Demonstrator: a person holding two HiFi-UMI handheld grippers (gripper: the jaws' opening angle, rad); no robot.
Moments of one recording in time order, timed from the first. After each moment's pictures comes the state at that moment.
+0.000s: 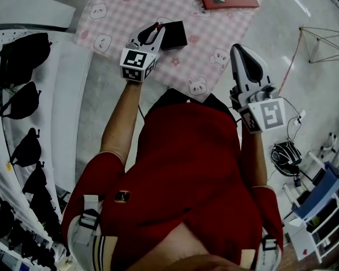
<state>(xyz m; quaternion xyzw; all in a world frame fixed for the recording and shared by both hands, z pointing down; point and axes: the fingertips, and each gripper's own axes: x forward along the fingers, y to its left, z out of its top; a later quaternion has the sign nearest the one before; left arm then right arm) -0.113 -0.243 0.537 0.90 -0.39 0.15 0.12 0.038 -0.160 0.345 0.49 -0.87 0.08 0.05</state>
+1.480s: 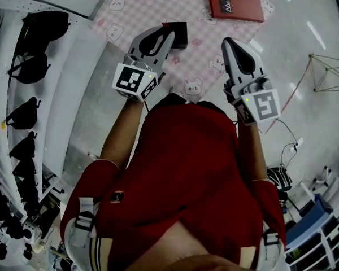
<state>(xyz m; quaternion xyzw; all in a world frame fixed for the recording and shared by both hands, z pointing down) -0.084 -0.177 0.377 0.89 -0.45 0.03 0.06 0.040 -0.159 0.315 0.40 -0.92 0.06 -0.01</state>
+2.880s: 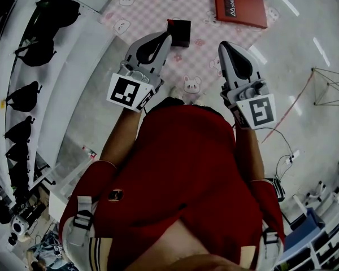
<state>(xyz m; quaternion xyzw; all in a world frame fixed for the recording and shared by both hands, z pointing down) -0.080 -0.125 0.320 0.88 -0.48 0.00 0.01 0.036 -0.126 0.292 0.35 -0.94 0.03 -0.04</state>
